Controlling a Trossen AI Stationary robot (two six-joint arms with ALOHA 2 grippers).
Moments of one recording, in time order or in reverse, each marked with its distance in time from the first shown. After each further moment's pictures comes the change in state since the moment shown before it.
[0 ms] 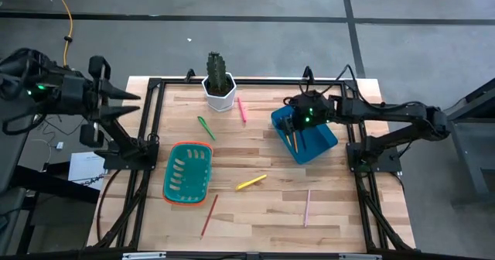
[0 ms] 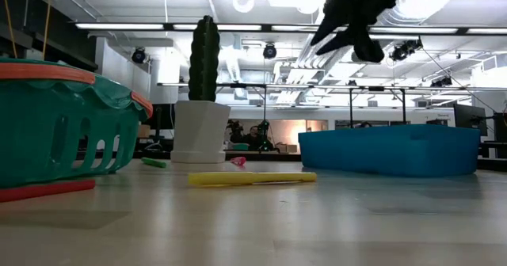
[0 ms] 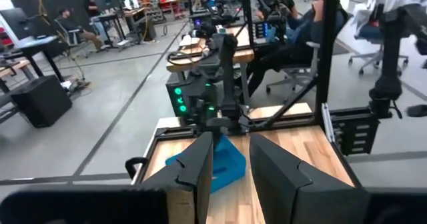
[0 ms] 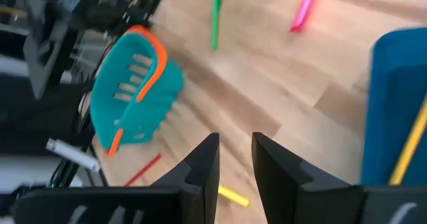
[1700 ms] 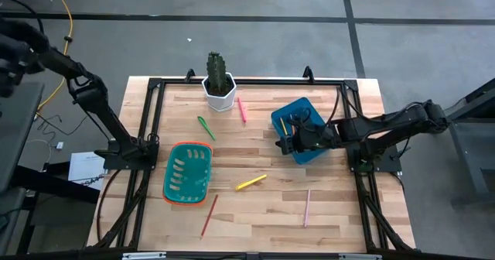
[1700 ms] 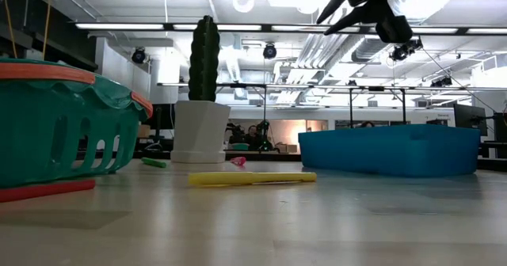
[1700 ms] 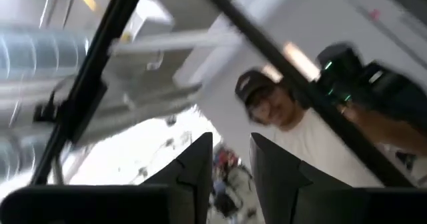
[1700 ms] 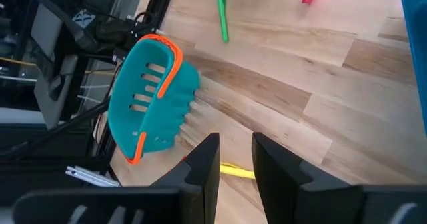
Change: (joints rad) left arm 0.000 -0.137 0.000 0.801 1.332 0.976; right arm 0.351 0.000 -0.001 0.011 0.398 0.375
